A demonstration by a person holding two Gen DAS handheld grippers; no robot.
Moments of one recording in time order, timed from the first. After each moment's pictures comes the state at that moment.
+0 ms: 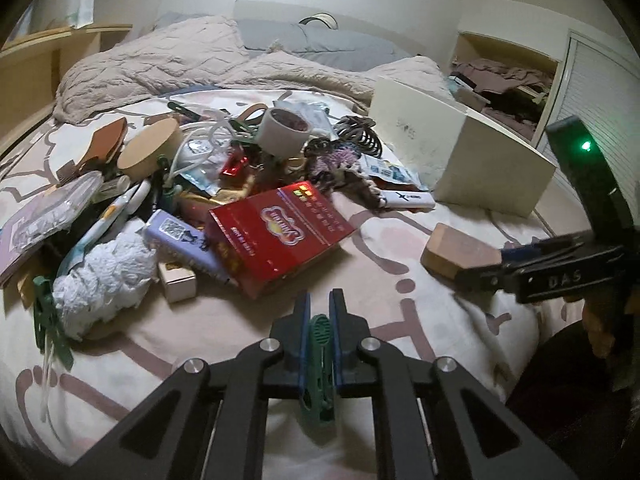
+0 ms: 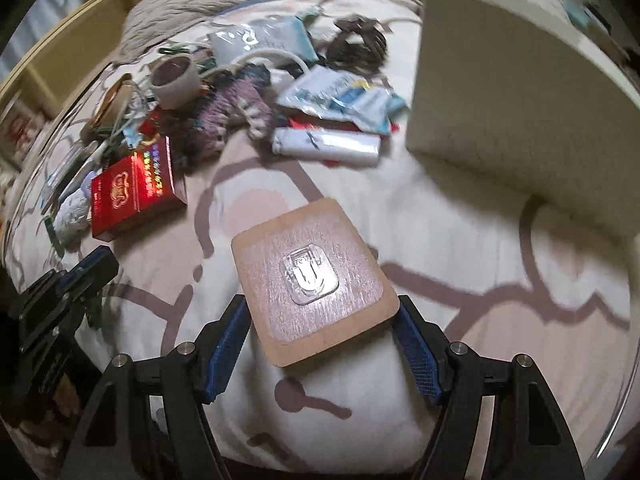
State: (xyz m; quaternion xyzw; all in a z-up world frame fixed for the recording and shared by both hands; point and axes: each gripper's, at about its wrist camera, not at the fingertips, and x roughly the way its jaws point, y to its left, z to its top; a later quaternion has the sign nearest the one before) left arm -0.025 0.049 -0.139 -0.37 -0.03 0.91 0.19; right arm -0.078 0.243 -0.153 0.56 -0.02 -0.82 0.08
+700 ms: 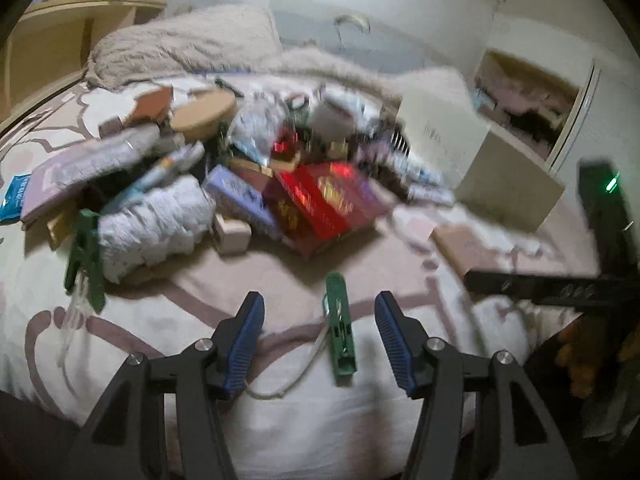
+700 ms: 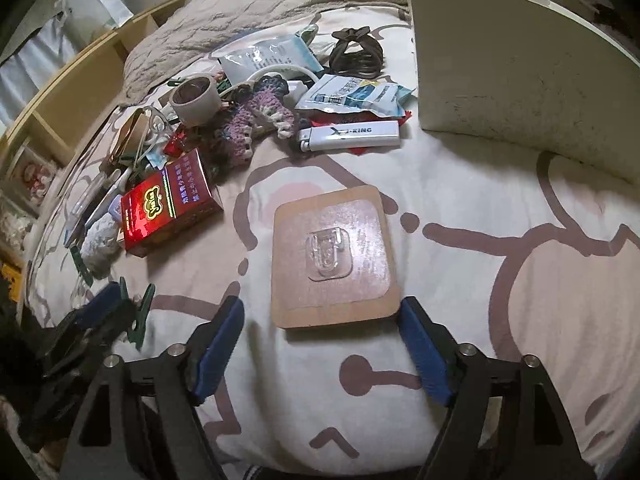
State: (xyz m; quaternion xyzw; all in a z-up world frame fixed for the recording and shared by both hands) left arm -0.004 0.010 -0.142 -0.37 -0.08 0.91 0.17; right arm -0.050 0.232 -0.154 0.51 -0.10 -0.85 0.08
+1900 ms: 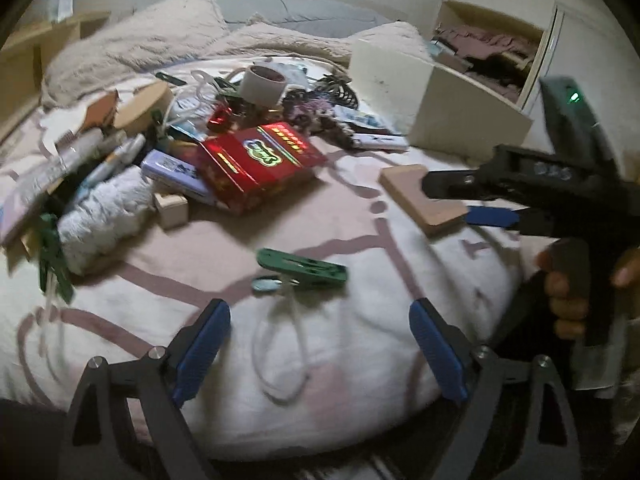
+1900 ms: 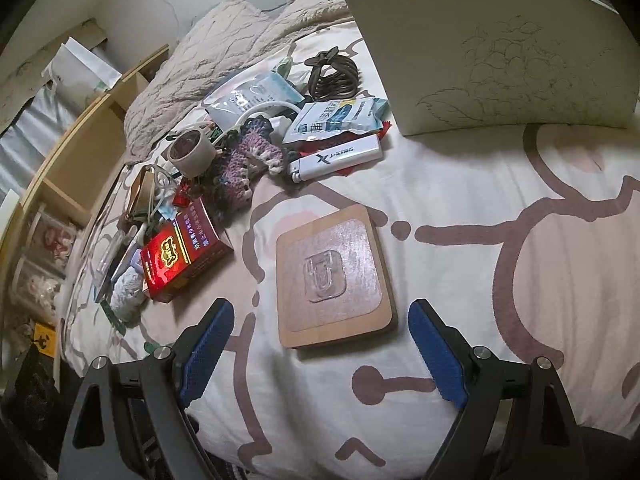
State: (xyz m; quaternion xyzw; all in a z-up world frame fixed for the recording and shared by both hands) left arm 0.015 0.045 -0.148 -0.41 0.01 0.88 0.22; right arm -0.046 0.258 -0.151 0.47 -0.21 -0.85 0.08
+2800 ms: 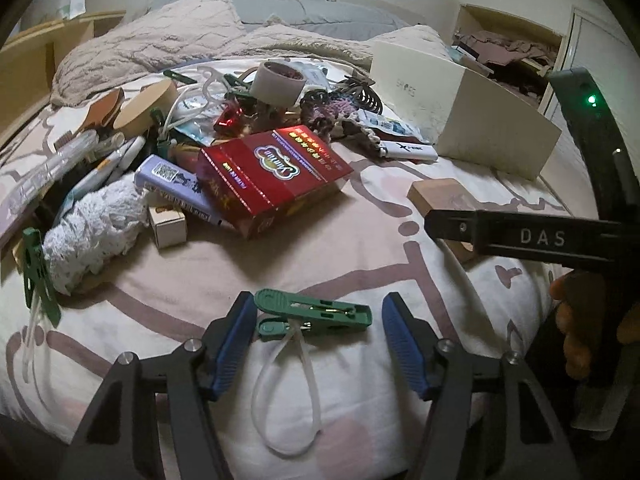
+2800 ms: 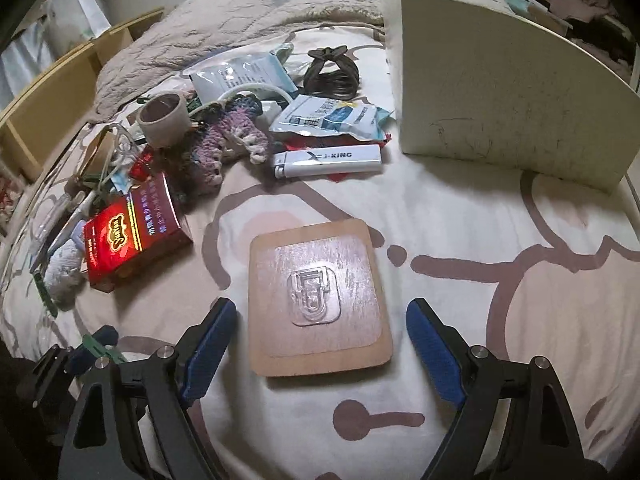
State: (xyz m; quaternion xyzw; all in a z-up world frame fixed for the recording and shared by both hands) left arm -0.012 0.050 -0.162 -0.41 0.00 0.89 0.19; right arm -0.067 0.234 -0.159 0.48 -0.07 -0.87 0.01
